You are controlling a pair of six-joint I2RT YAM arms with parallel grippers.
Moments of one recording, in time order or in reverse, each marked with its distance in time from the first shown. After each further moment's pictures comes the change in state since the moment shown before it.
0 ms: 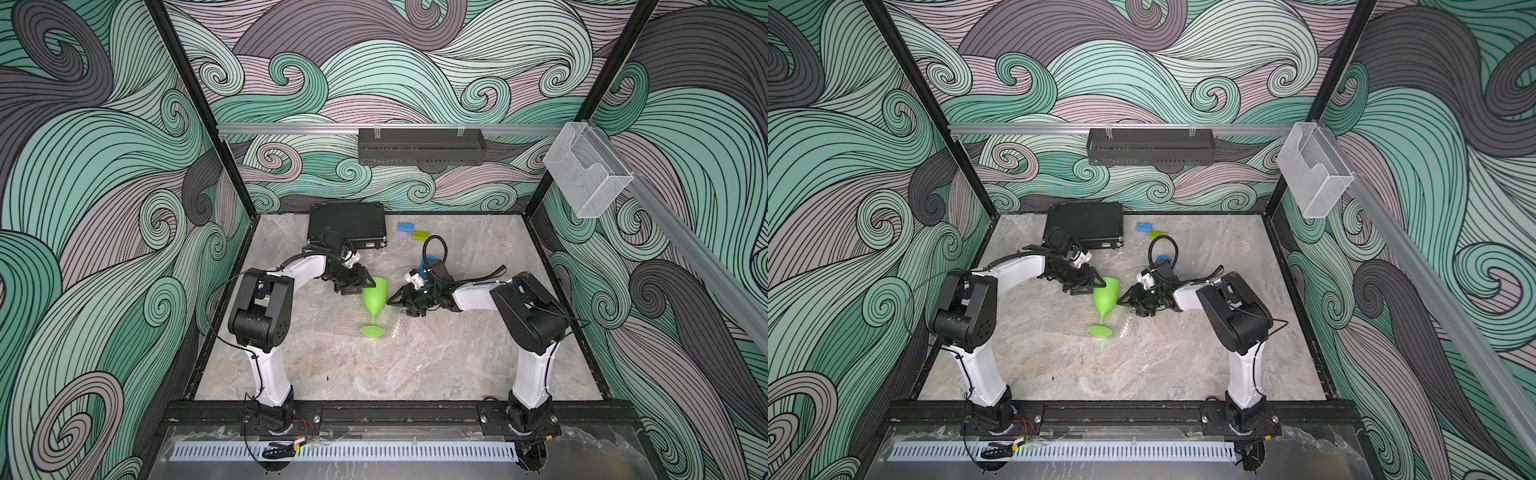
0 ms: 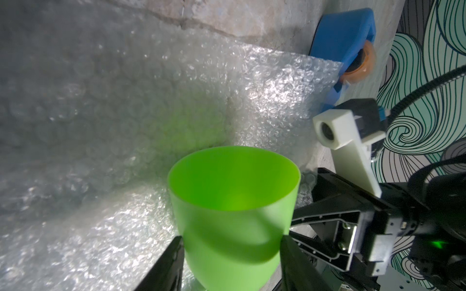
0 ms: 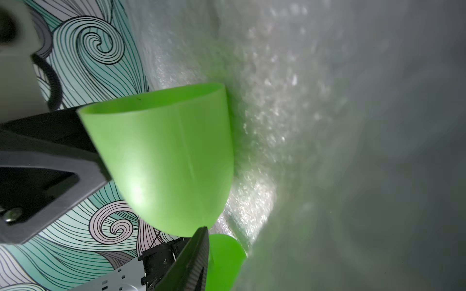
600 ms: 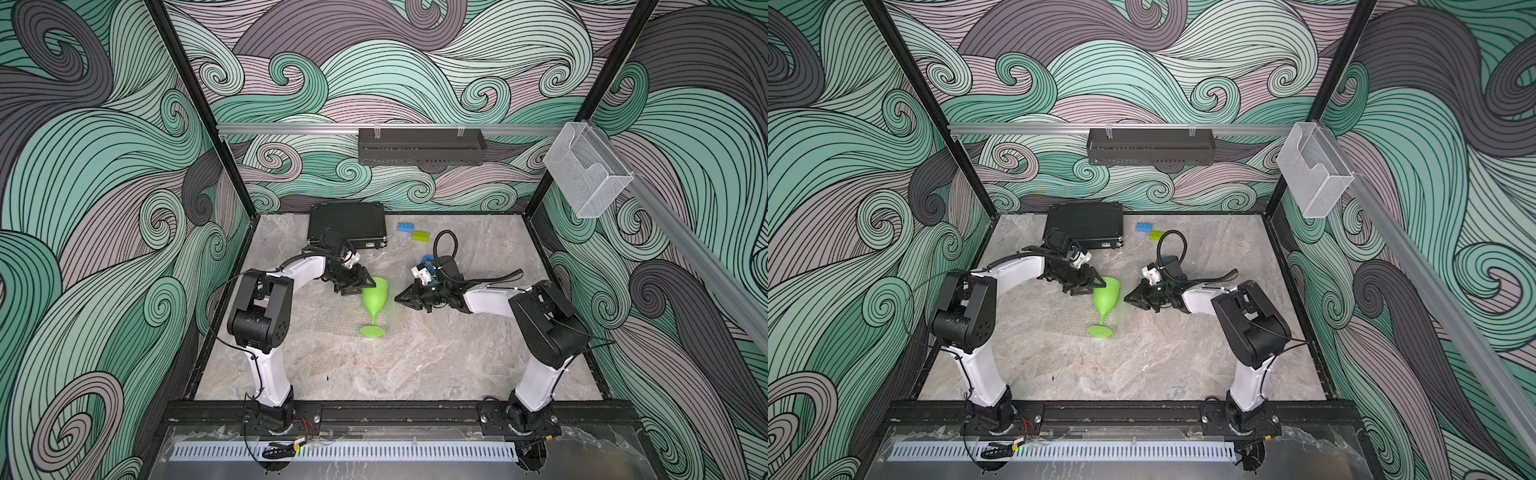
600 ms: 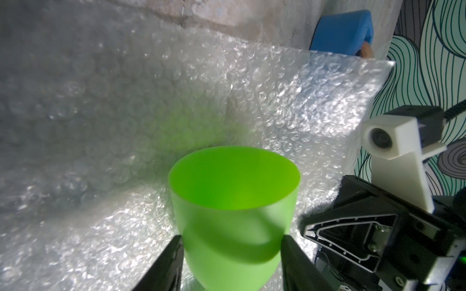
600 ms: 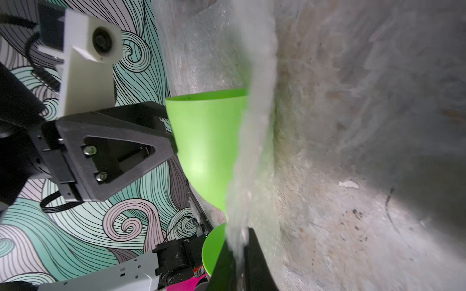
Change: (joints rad) left arm 0.000 -0.016 -0.013 0.009 -0.002 -0.004; right arm -0.024 -0.150 -0.060 -0.069 0.021 -0.028
